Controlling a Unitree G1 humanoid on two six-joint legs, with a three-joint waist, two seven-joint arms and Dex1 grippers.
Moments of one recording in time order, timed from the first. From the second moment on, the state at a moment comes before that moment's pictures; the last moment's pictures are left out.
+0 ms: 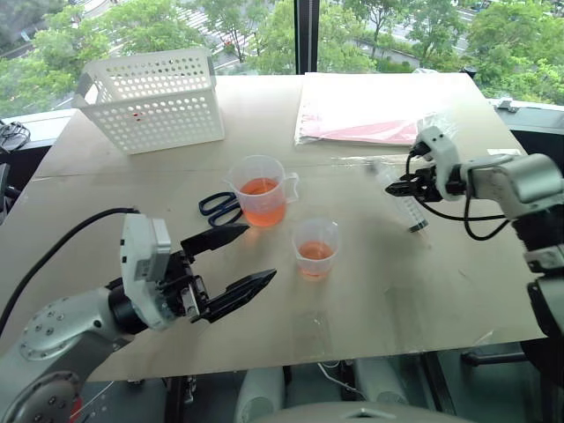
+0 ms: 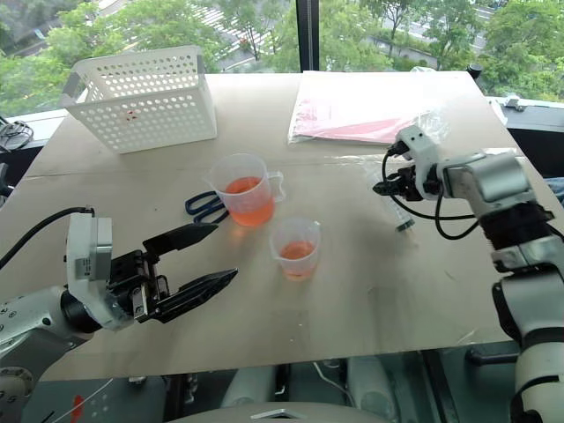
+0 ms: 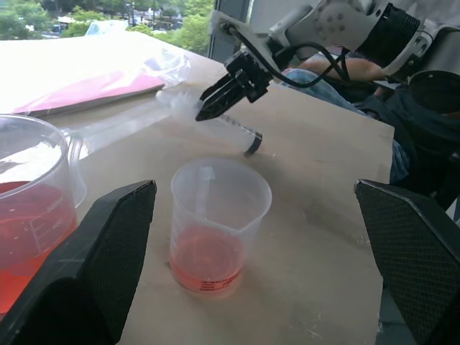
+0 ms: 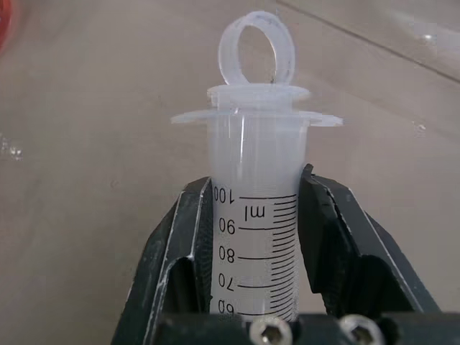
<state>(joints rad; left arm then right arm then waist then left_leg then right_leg) 0.28 0.72 0.50 -0.86 -1.03 0.66 -0.73 -0.99 -0.69 0.39 0.48 0.41 0.90 0.79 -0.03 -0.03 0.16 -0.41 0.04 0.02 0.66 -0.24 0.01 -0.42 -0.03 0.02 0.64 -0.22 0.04</state>
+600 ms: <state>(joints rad) 0.37 0.64 0.56 -0.81 -1.00 0.59 -0.56 -0.53 -0.78 -0.12 0.05 0.54 0.68 1.02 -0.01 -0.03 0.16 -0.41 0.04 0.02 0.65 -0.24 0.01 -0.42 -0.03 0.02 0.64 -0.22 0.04</state>
